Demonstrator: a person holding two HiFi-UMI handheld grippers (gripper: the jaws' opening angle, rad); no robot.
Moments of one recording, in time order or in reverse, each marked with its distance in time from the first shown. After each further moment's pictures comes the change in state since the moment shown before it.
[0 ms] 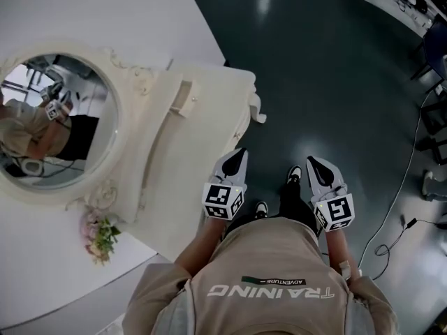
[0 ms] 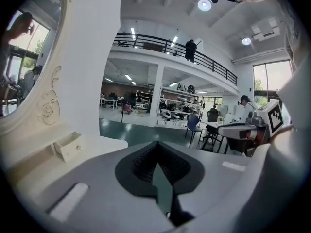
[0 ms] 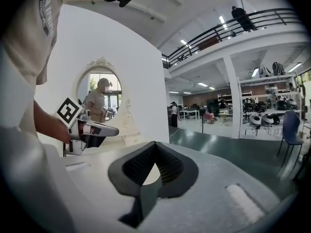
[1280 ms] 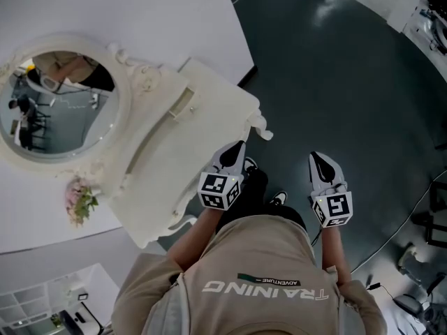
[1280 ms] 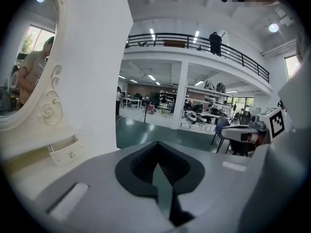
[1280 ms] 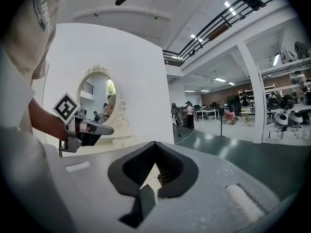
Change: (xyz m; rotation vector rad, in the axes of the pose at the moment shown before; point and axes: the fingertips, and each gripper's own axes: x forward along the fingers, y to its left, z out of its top) left arm 0.153 0.036 0.055 -0.116 0.002 0.329; right arm 0.141 -0.180 0.034 -0.021 -0.020 0.266
